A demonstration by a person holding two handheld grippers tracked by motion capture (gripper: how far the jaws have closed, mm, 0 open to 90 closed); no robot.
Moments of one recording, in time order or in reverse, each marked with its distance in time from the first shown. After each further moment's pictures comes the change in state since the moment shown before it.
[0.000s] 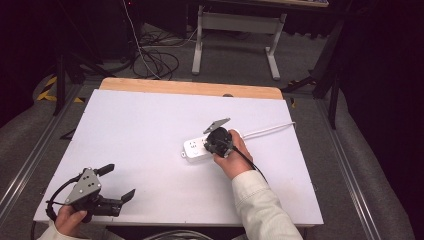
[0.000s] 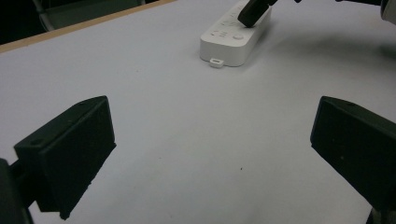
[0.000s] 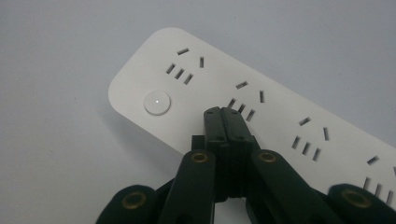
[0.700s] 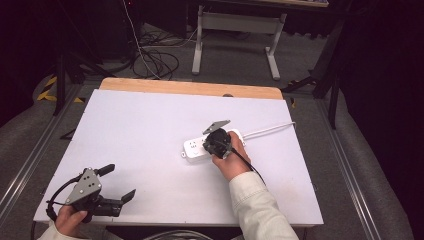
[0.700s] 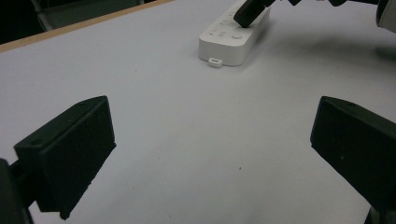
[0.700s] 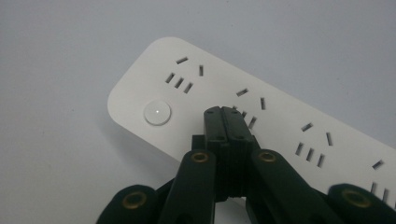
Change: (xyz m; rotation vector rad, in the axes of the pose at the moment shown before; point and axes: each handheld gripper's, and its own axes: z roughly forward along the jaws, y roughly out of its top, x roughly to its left) left arm 0.000 0.000 0.000 0.003 -0.003 0.003; right arm 0.005 -0.002 0.003 -0.043 -0.027 0.023
